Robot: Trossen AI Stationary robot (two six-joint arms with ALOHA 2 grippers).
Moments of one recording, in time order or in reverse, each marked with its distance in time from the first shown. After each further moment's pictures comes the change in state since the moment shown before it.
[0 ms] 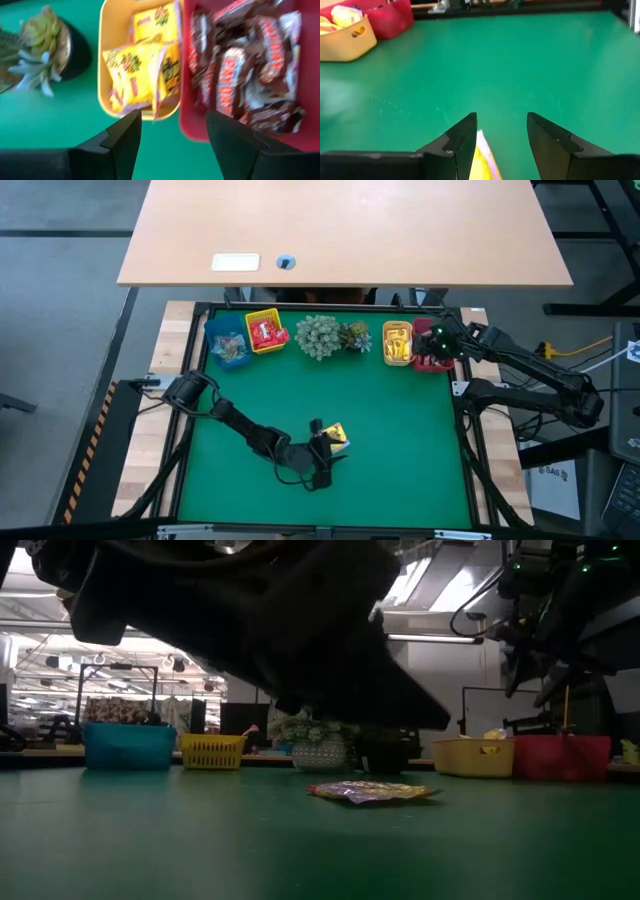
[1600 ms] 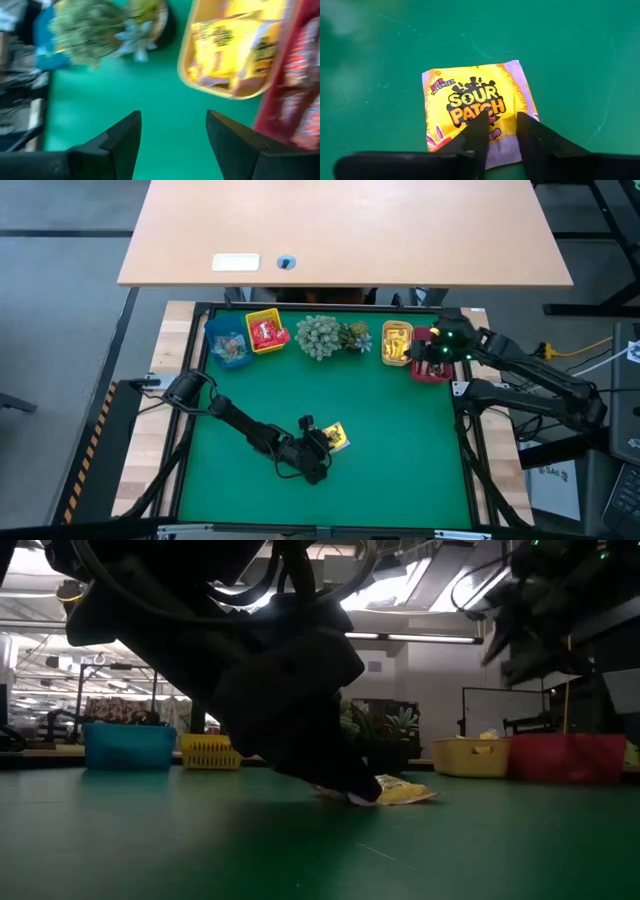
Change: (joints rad) left arm 0.012 -0.008 0.003 -0.403 0.044 -0.287; right arm 0.055 -0.114 -0.052 0.197 -0.264 -0.012
